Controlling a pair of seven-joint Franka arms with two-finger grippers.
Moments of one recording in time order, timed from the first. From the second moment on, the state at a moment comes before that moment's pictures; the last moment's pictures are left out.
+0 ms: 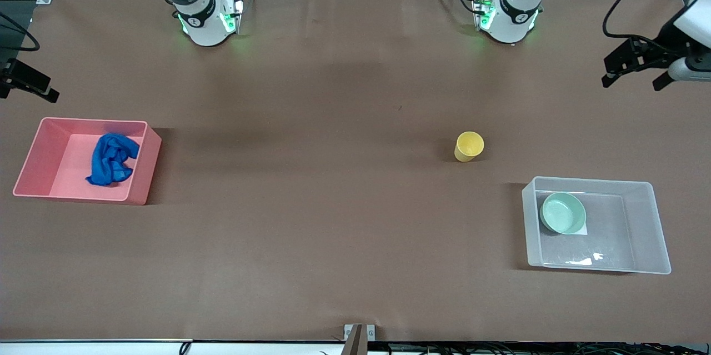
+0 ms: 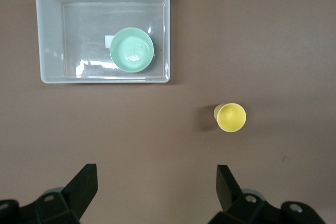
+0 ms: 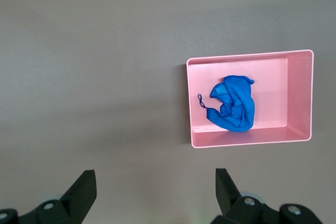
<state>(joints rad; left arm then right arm) -0.03 -0.19 -0.04 -1.80 -0.03 1.67 0.01 -0.01 0.01 -0.09 -1.47 0.01 1.47 0.02</state>
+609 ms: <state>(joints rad) -0.04 -0.08 -0.18 -2.20 -0.03 2.11 -0.04 -0.01 0.01 -0.09 -1.47 0.01 1.46 0.02</state>
